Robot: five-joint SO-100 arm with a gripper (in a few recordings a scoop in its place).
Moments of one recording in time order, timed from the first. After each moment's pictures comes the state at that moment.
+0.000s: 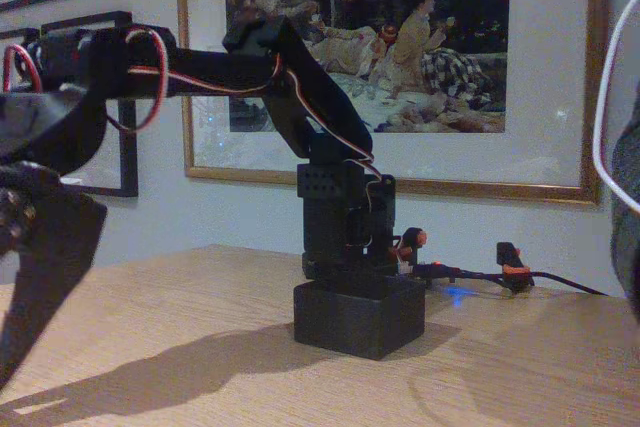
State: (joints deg) arm -2.1 38.8 43.7 67.6 0.3
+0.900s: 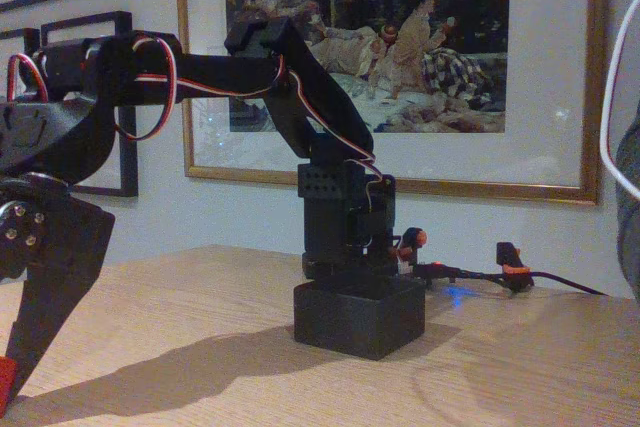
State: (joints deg) arm -1.6 38.9 44.7 66.9 0.4
